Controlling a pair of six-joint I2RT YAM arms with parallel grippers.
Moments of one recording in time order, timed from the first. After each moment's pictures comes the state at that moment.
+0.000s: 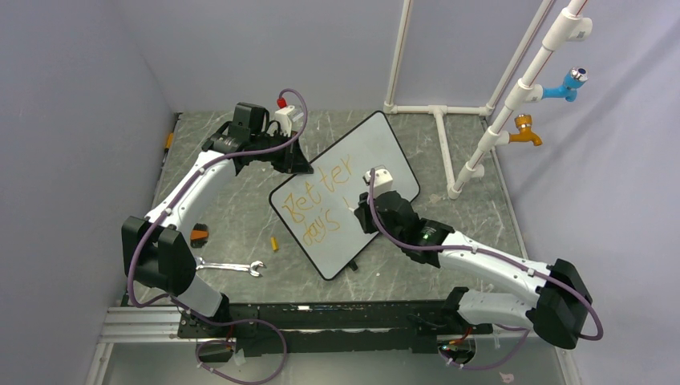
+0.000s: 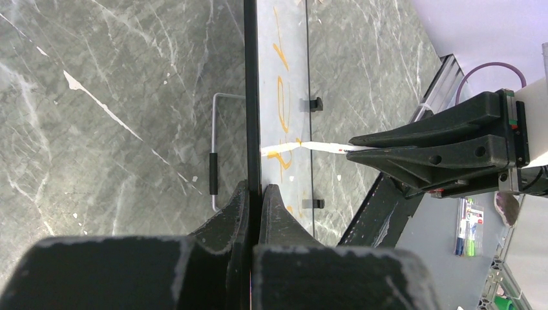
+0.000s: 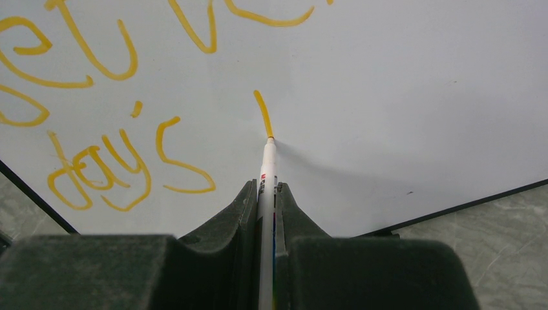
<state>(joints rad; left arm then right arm) -0.33 1.55 1.41 -0.58 0.72 -0.10 0.91 1.12 0.72 -0.09 0.30 0.32</state>
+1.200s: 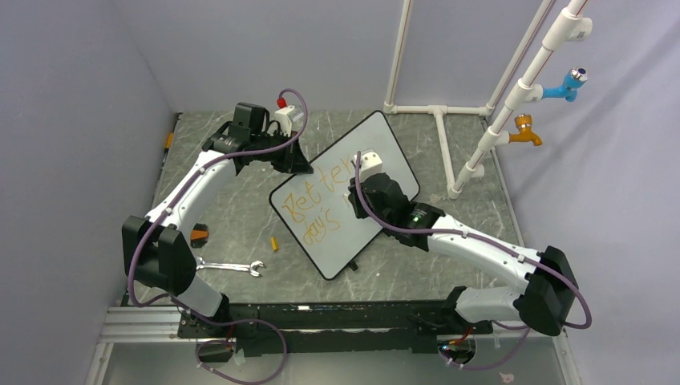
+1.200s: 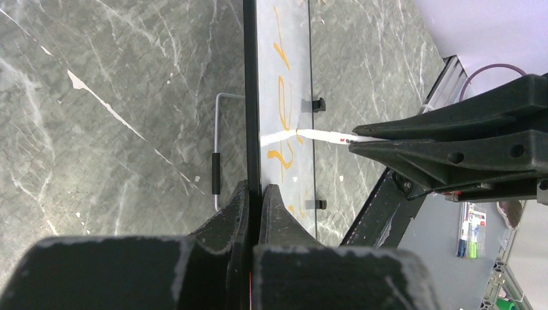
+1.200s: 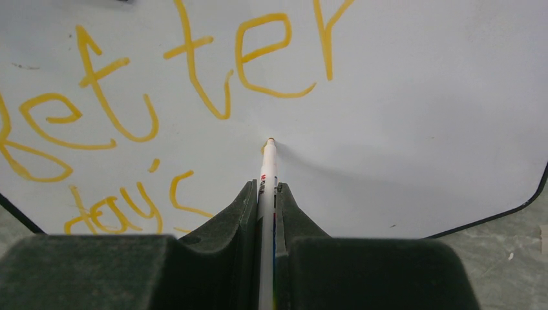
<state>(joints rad) -0.33 1.55 1.41 -0.58 0.71 -0.10 0.89 1.24 0.91 -0.17 0.33 0.26</state>
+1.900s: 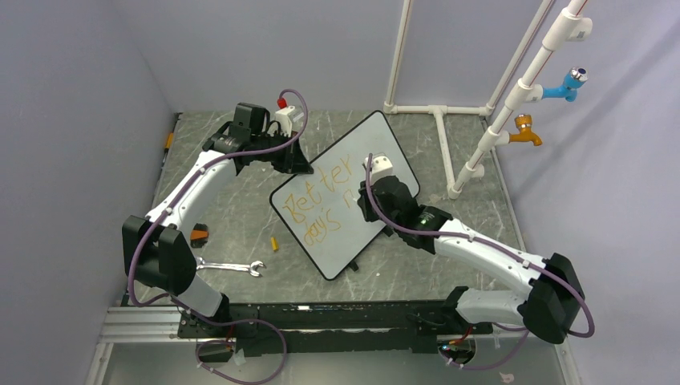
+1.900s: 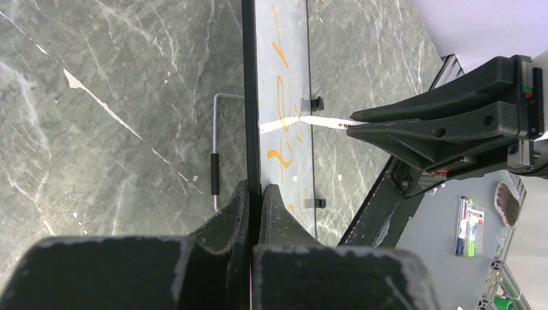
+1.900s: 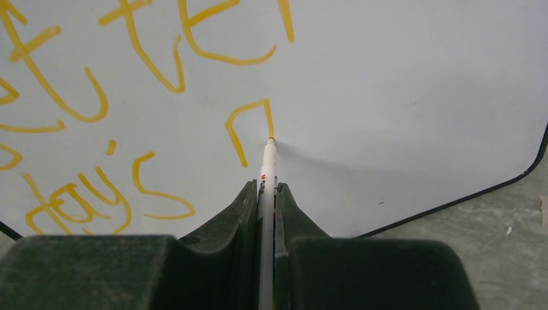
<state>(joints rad) -0.33 1.55 1.41 -0.58 0.71 -0.10 0.83 1.19 0.85 -0.18 0.29 0.29</state>
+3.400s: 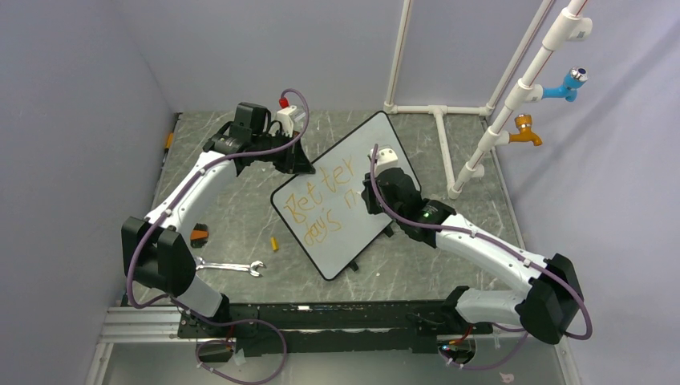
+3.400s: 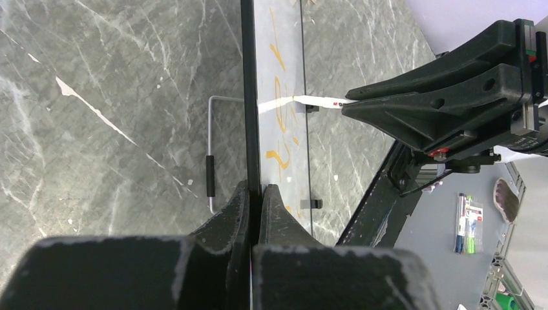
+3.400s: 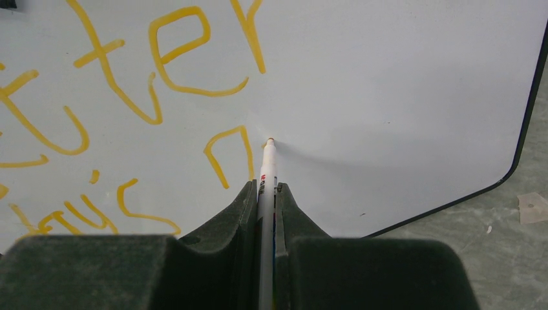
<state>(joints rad) -0.35 1.54 1.41 -0.57 0.72 -0.10 0.77 1.19 0.88 -0.21 0.28 0.29</state>
